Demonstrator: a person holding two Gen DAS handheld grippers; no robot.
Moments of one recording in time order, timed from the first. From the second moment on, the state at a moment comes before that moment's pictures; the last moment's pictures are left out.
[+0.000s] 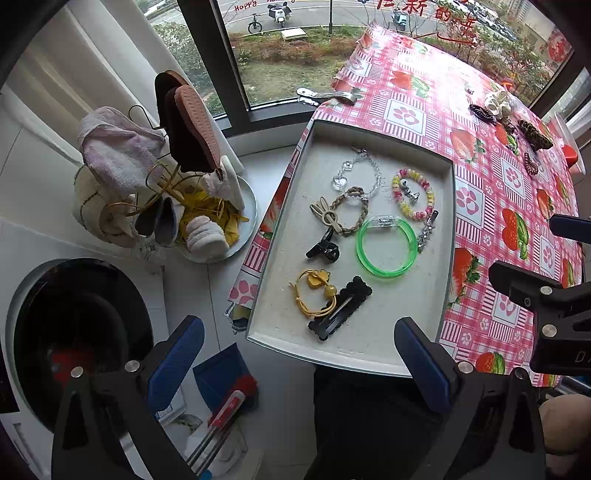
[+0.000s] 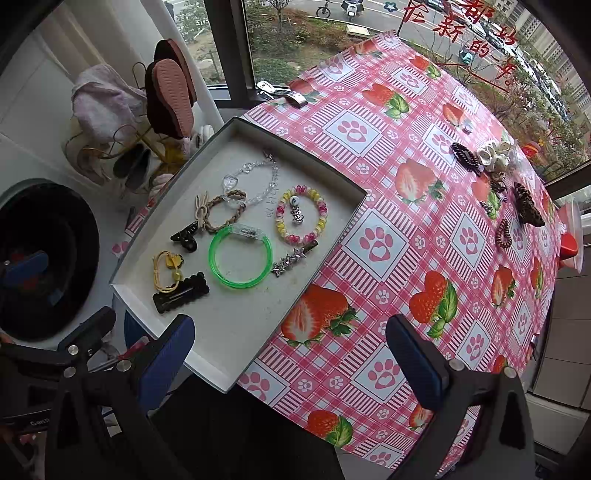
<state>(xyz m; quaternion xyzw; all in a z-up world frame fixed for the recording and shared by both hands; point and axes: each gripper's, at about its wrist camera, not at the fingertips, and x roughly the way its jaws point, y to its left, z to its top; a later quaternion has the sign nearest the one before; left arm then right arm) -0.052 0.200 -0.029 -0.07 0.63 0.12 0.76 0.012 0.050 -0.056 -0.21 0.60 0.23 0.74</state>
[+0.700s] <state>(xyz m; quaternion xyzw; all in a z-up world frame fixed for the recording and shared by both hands) -0.052 0.204 -0.031 -0.07 0.64 0.12 0.76 0.010 0.055 -0.056 -0.21 0.60 0.23 0.74</state>
